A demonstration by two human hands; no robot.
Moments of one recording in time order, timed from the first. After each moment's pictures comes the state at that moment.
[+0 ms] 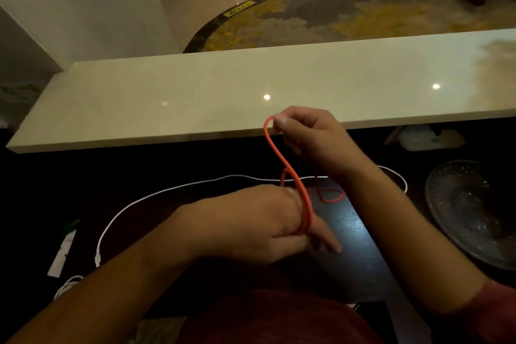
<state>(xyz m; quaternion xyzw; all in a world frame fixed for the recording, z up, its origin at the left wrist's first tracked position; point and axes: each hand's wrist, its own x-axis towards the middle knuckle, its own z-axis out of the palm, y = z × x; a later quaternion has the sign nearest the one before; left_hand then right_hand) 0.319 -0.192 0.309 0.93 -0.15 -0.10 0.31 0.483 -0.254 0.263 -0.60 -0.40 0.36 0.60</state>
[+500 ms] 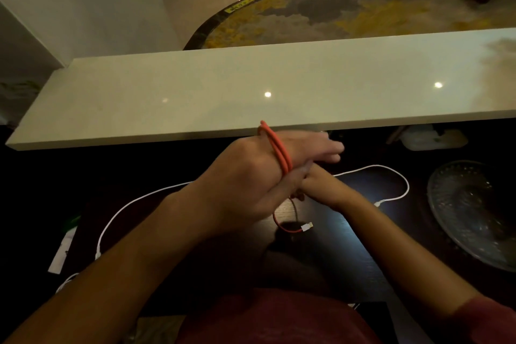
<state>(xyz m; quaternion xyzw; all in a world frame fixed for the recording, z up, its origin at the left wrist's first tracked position) 0.323 -0.171 0.311 0.93 -0.10 0.18 0.31 0.480 -0.276 0.188 -0.68 -0.37 0.46 0.44</state>
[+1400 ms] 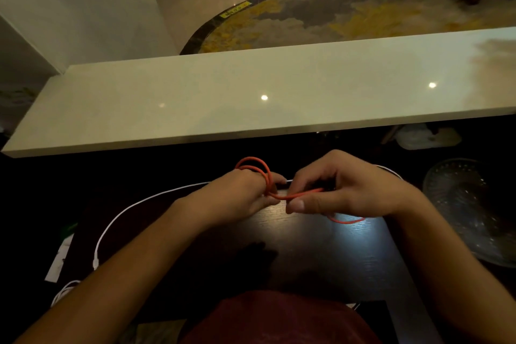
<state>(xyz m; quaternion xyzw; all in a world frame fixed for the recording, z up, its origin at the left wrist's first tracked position) 0.331 -0.151 0.251 0.96 0.07 -0.14 0.23 0.484 -0.318 0.281 -0.55 -0.58 0.45 0.39</state>
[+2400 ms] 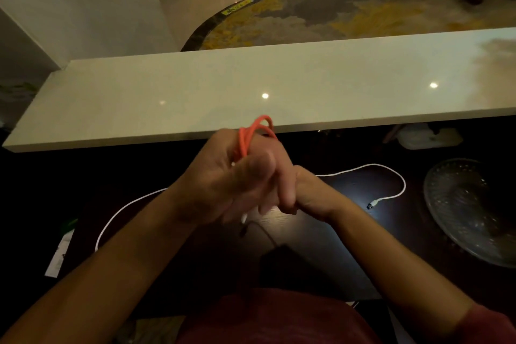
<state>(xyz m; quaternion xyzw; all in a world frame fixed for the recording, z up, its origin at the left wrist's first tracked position) 0.311 -0.173 0.315 0.66 -0.14 0.12 0.73 0.455 -0.277 0.197 -0.57 -0.41 0.52 0.50</state>
